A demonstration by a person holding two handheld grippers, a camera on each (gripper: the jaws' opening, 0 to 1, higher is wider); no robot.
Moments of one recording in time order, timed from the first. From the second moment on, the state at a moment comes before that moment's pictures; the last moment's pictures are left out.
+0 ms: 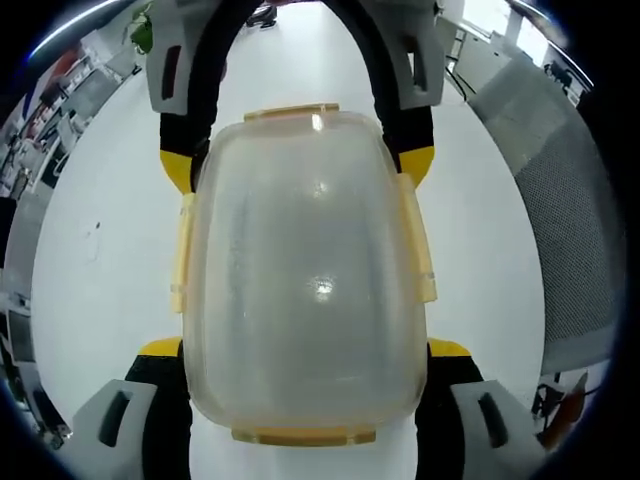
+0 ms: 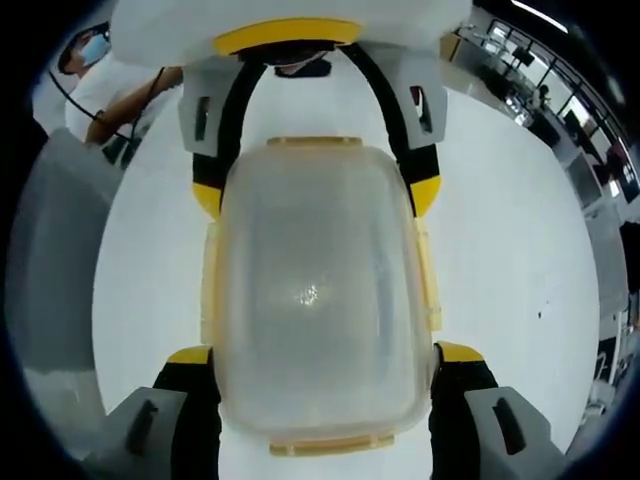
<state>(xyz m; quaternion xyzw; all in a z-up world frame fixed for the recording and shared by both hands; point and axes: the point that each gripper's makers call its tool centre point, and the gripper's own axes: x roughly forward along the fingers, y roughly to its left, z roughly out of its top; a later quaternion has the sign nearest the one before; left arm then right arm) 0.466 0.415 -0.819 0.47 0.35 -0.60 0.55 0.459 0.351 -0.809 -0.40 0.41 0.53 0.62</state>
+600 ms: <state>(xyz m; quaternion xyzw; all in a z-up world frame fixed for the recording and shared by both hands) 0.472 0.416 -0.820 0.48 0.35 -0.59 0.54 0.464 0.350 -0.812 -0.41 0.43 0.52 0.61</state>
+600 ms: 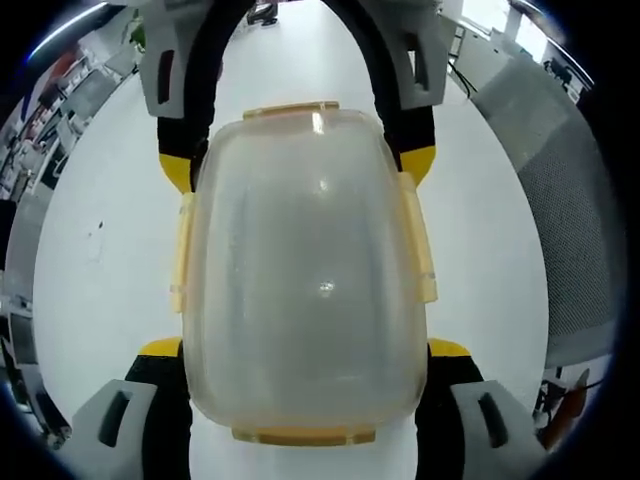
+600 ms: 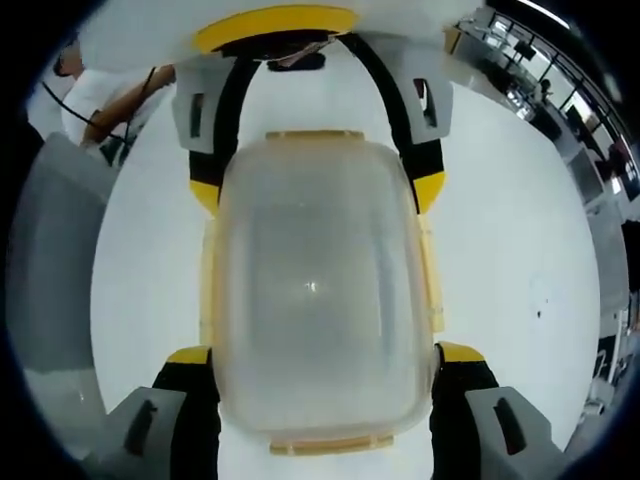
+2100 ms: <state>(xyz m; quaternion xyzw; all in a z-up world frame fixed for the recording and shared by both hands) 0.471 0.388 -0.761 0.21 0.25 -0.58 0.75 0.475 0.361 -0.746 -0.13 0.24 0.45 0.85</state>
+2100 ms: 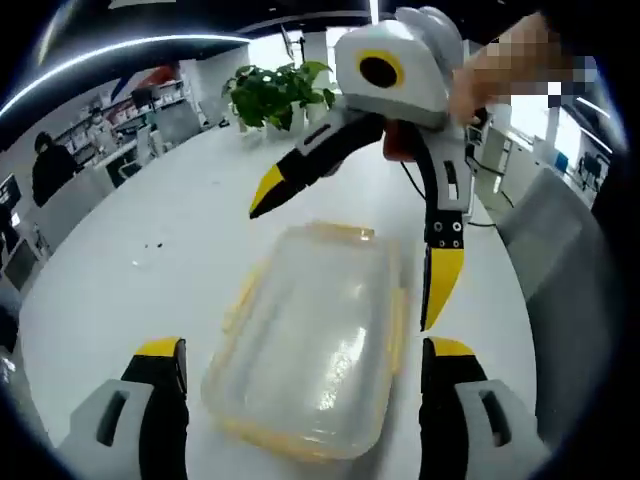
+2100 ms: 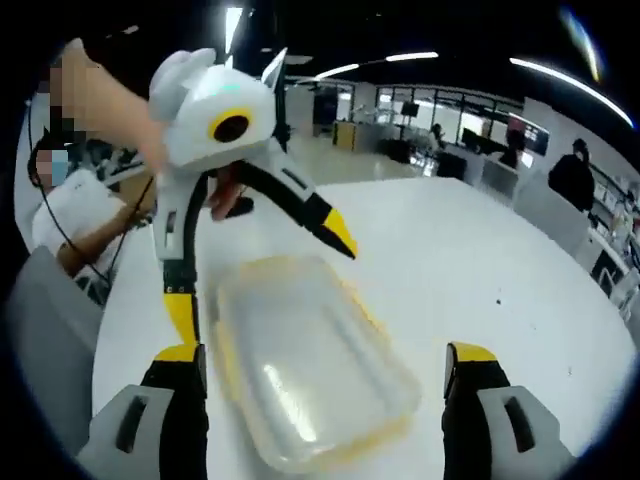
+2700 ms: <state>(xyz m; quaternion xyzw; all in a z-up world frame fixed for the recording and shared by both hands) 0.475 0.402 -0.750 0.05 0.20 -0.49 0.85 0.478 0.352 -0.728 -0.02 0.17 0.37 0.91</state>
